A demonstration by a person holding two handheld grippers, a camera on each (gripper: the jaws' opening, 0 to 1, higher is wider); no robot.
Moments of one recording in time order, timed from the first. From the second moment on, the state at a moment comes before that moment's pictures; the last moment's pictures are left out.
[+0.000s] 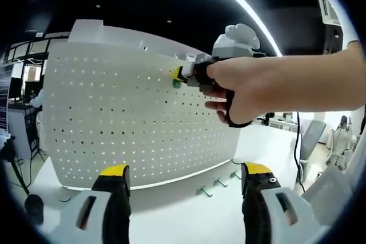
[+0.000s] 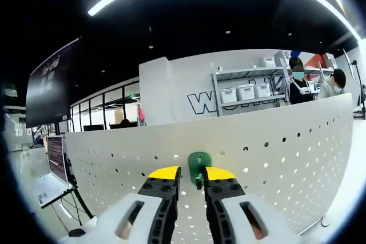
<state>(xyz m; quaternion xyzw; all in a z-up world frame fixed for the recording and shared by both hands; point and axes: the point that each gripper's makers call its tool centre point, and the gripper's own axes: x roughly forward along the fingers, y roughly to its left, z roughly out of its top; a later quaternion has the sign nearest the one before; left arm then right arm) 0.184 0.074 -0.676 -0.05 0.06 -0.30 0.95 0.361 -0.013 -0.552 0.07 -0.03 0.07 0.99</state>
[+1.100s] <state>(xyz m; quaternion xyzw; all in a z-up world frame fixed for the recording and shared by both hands) 0.187 0.076 -0.677 -0.05 0.07 -0.30 0.95 0.342 -0.006 -0.561 0.05 -0.04 0.22 0.97</state>
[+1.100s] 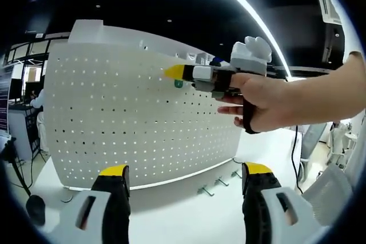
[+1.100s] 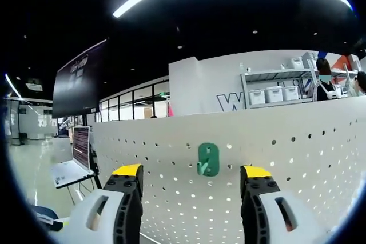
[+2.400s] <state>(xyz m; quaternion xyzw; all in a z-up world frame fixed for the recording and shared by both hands) 0.186 0.068 -0.673 -0.04 0.06 -0.31 0.95 0.266 -0.043 -0.620 0.01 0.01 0.33 0.95</state>
